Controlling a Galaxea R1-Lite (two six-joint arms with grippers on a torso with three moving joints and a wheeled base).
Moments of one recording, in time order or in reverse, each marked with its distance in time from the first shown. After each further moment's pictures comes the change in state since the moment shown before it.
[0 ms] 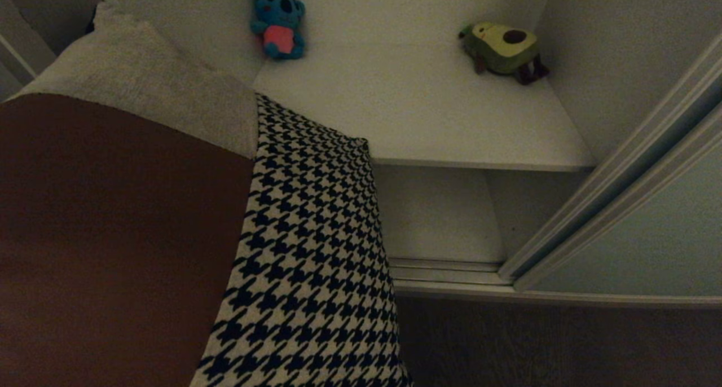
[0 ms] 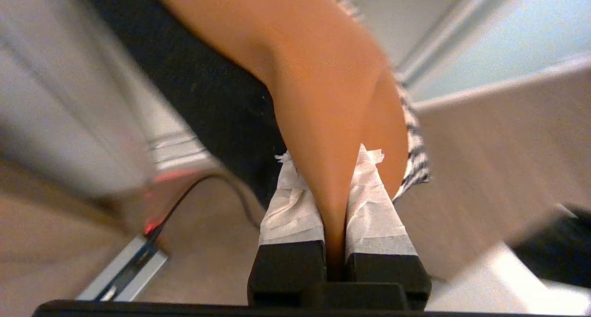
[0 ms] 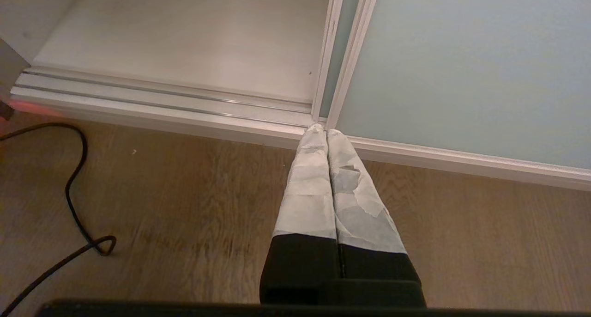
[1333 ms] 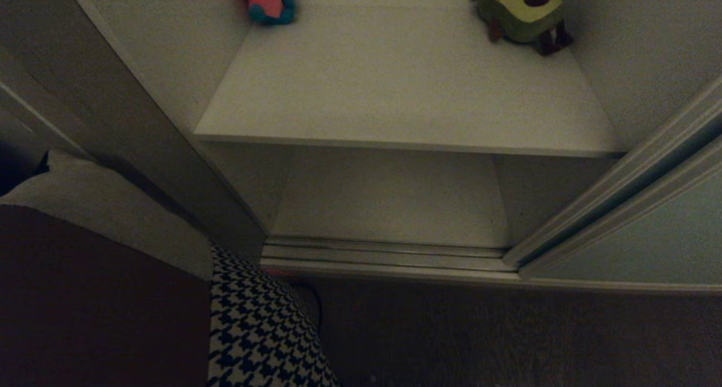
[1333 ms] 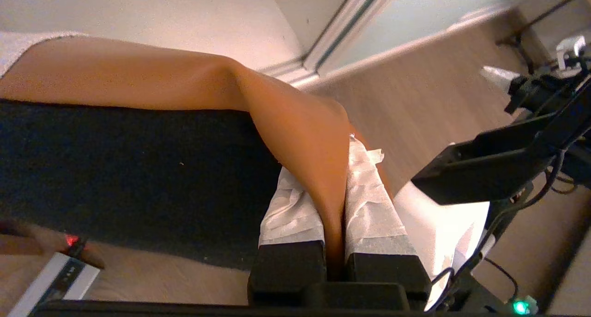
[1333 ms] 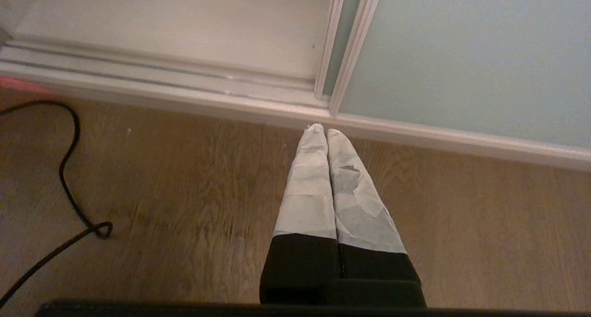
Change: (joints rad) left arm 0.060 -0.066 -0.047 0.121 -0.287 0.017; right arm 0.000 0.000 0.000 0.000 0.000 0.000
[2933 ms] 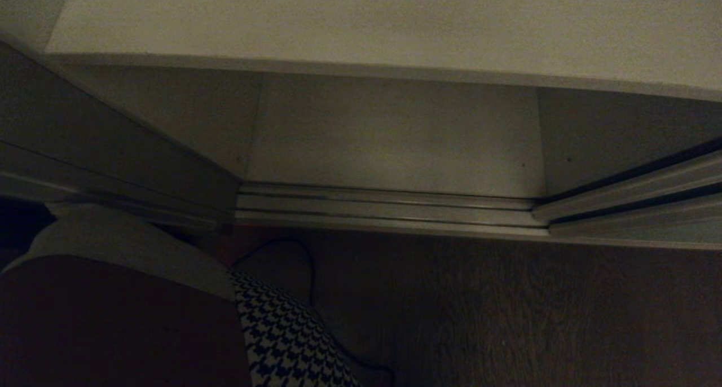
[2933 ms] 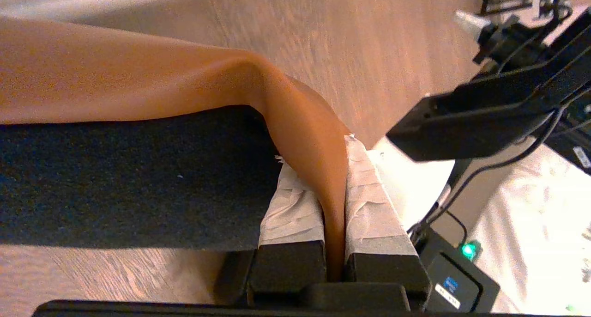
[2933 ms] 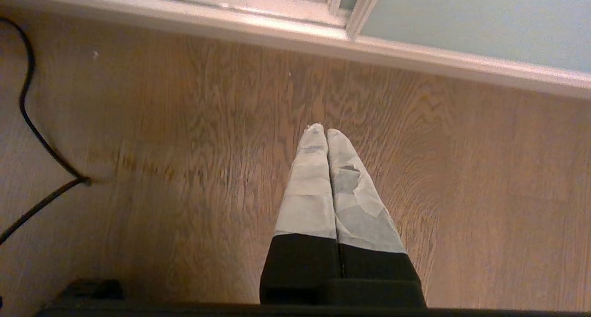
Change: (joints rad) left arm 0.048 0.058 0.070 0.075 -0.172 0.016; right arm 0.000 0.001 0.000 0.000 0.000 0.000
